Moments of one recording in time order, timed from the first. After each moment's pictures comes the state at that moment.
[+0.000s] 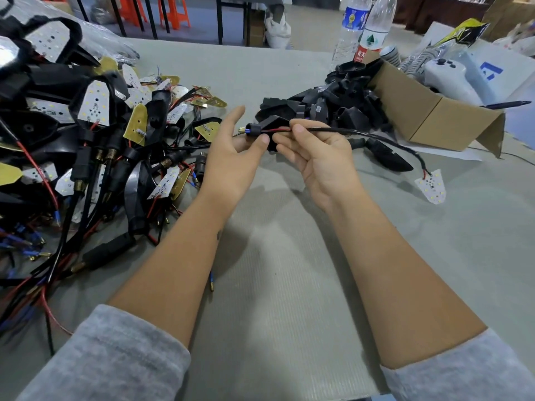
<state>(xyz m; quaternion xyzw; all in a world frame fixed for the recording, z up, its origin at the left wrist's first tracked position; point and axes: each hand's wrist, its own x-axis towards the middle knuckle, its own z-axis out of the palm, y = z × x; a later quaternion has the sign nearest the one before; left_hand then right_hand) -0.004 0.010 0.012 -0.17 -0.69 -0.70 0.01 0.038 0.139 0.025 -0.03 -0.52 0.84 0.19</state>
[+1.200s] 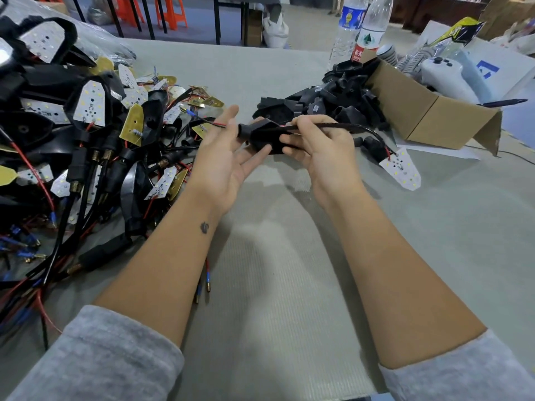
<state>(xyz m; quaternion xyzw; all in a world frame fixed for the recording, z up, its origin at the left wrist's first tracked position) -0.008 0.007 0.021 -0.07 -0.41 -0.90 -0.16 0.038 0.142 0.031 -0.08 -0.59 0.77 0.24</state>
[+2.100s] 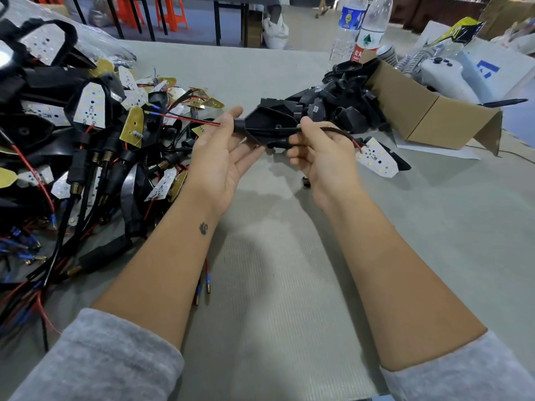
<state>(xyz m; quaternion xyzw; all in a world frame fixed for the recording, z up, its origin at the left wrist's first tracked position) -0.014 0.007 0.017 -0.09 -0.43 -0.89 -0.12 0.038 0.140 0.031 -0.12 -0.56 0.79 0.22</state>
